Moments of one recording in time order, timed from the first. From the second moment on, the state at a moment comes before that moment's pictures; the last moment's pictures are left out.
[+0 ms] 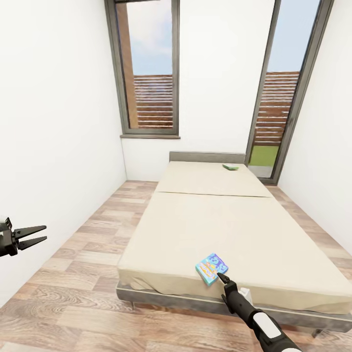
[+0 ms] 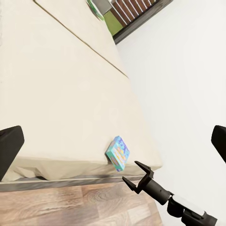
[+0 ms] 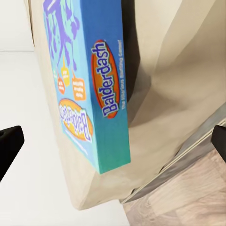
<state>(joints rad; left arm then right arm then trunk) -0.66 0.66 0.49 -0.79 0.02 0.98 -1.57 -0.50 0.00 -0.29 -0.37 -0.97 0.35 0.42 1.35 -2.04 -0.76</state>
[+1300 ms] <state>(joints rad) -0.66 0.66 0.50 -0.79 0.03 0.98 -1.57 -0.50 0.00 -0.29 -0.37 -0.97 0.35 0.42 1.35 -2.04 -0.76</state>
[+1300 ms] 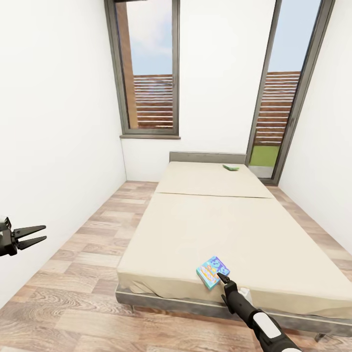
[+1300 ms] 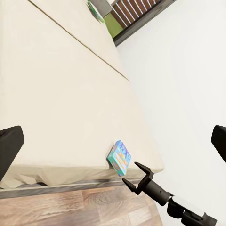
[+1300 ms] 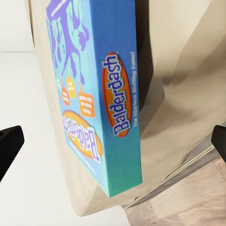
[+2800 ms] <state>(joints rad) -0.66 0.66 0.50 -0.79 0.03 0.96 -1.57 -0.50 0.00 -0.30 -0.37 -0.97 0.35 0.42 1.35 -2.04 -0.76</state>
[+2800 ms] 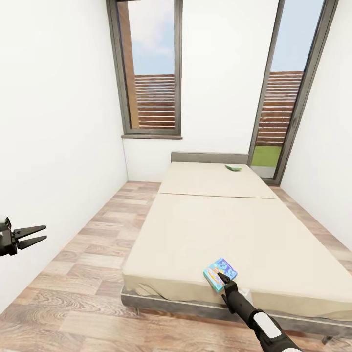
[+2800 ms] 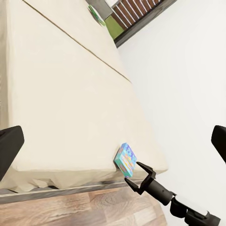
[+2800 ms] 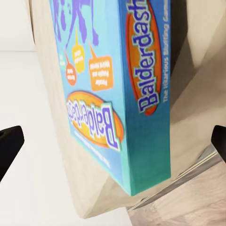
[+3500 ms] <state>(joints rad) -0.66 0.65 0.50 -0.79 0.03 0.96 -1.57 -0.50 0.00 -0.29 -0.37 -0.97 0.35 0.42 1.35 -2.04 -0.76</state>
